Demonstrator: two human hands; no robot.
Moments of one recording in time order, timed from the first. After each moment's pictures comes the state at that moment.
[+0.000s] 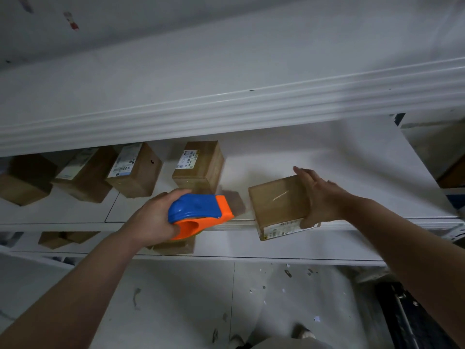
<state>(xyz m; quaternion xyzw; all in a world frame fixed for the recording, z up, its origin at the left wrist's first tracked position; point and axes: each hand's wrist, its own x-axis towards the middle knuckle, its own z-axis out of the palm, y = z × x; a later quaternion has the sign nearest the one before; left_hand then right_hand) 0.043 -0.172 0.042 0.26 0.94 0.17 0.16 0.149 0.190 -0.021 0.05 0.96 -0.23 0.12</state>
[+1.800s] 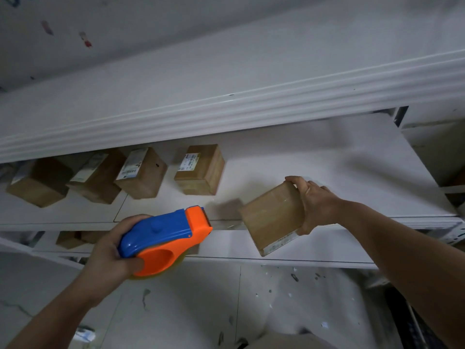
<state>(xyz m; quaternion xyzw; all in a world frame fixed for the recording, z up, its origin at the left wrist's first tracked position) 0.155 -0.207 0.095 0.13 0.89 0.42 0.13 0.161 0.193 -0.043 0.04 0.96 -0.26 0.10</state>
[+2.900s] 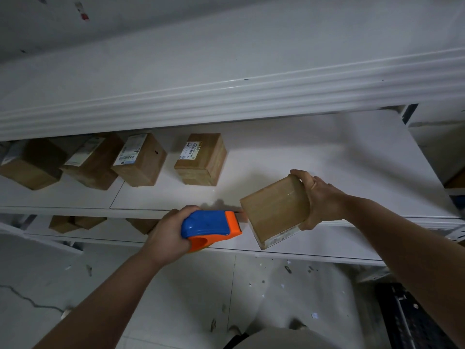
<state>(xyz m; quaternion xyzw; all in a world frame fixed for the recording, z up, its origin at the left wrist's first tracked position) 0.103 -0.162 -0.002 0.21 0.94 0.23 0.13 0.159 0.194 -0.037 0.04 0.95 -0.28 0.14</state>
